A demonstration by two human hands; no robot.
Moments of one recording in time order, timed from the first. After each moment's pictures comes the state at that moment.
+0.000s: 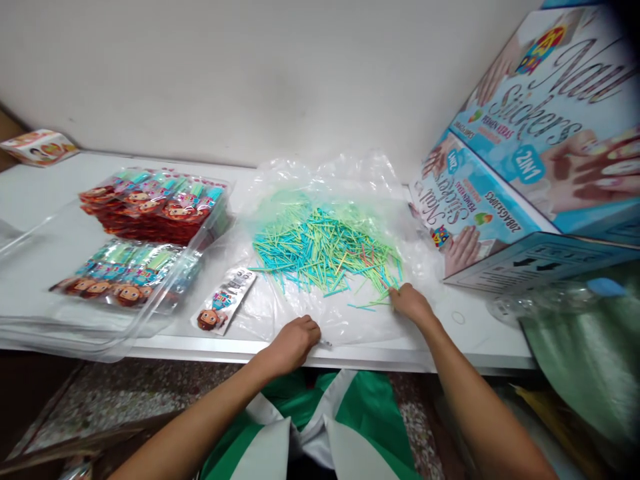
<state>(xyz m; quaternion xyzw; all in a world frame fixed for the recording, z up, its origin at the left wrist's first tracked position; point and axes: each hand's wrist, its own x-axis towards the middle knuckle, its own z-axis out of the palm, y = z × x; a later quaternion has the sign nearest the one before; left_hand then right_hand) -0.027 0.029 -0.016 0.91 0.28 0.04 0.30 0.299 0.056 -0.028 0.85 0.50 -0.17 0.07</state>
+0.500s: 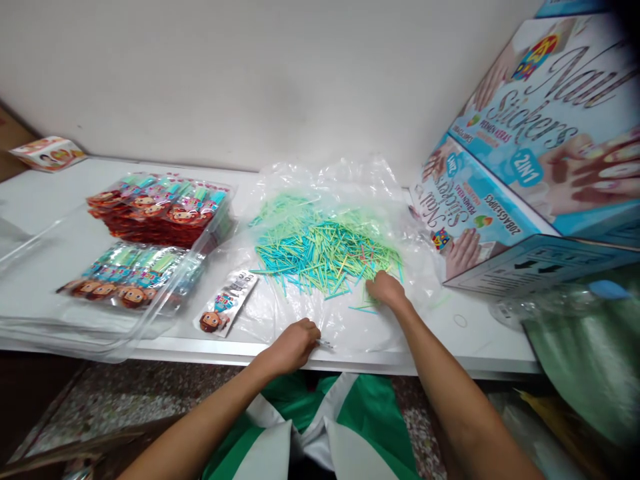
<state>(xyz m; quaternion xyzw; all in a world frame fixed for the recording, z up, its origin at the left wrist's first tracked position) -0.029 0.030 -0.017 0.90 0.30 0.06 0.31 0.259 0.097 -0.033 0.83 0.53 -0.19 0.02</state>
